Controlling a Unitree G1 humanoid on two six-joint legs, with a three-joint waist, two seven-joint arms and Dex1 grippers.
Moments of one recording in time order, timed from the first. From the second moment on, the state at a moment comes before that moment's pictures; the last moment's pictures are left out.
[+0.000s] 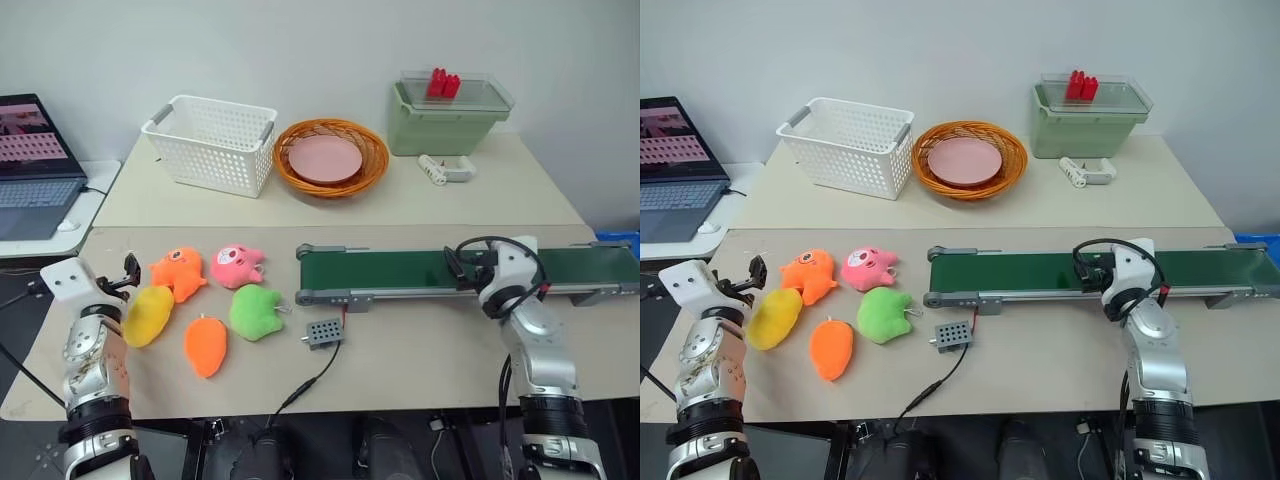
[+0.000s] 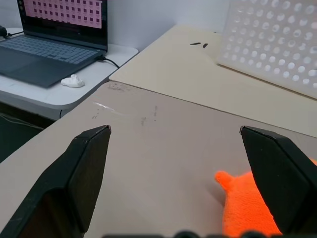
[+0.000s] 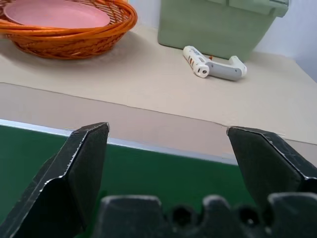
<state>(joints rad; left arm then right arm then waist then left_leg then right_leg) -0.28 0.42 0.51 0.39 -0.36 0.05 -0.14 -0.28 -0.41 -0.20 0.10 0.16 0.15 0.29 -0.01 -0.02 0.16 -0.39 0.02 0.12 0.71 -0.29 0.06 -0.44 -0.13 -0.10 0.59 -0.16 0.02</state>
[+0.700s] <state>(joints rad) -0.25 0.41 0.50 0.36 -0.37 0.06 -0.14 -0.30 -0.66 0.18 -0.47 0.45 0.38 1.00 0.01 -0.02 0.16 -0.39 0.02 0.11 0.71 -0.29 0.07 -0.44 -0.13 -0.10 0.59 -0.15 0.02</state>
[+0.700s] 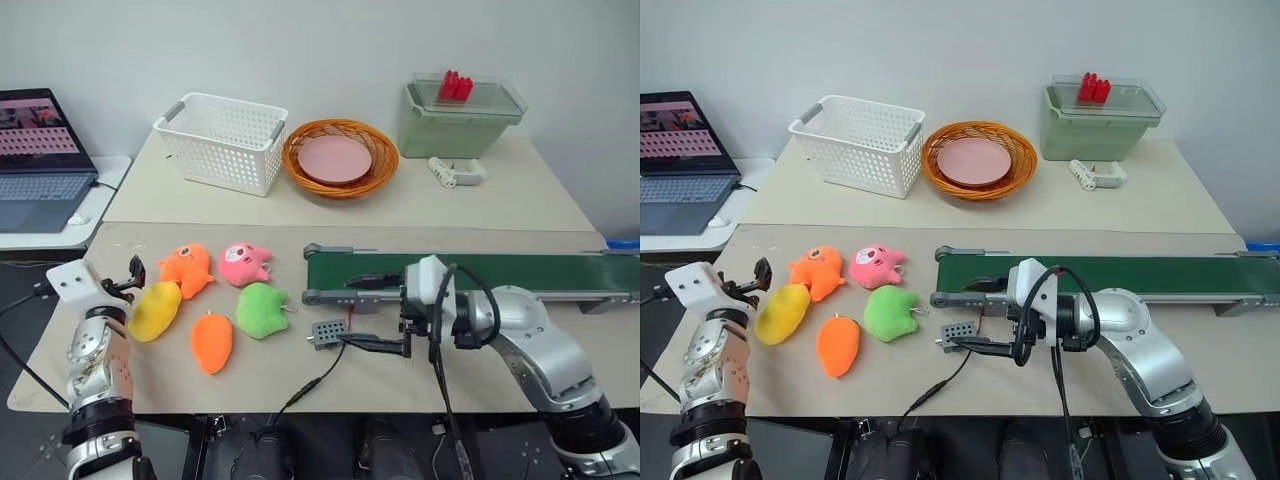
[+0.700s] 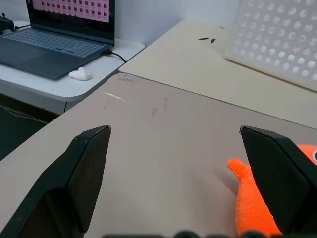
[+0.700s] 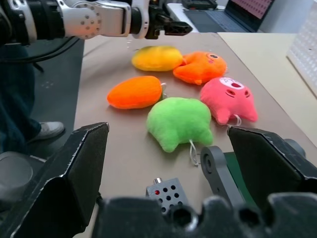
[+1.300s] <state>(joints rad) 0.31 0.30 0.90 -0.05 -1.34 0.71 -0.31 -0.34 -0.62 0.23 -0.35 0.41 0.37 1.06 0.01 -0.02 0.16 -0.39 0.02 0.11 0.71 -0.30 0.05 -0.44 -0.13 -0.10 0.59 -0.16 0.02</state>
